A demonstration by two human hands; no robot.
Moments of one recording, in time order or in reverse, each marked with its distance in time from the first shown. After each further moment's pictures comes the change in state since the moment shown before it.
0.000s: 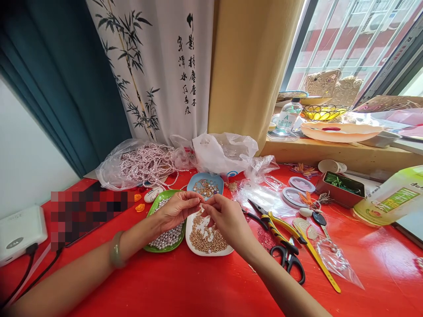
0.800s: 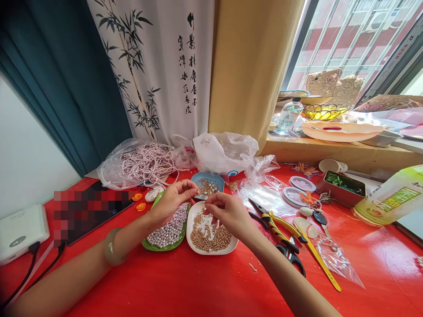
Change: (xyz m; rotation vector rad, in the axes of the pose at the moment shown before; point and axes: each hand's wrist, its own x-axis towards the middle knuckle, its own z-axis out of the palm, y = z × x) left_hand -0.007 0.018 0.009 0.372 0.081 0.325; right_hand 0.007 0.003 -0.011 0.070 -0.110 0.008
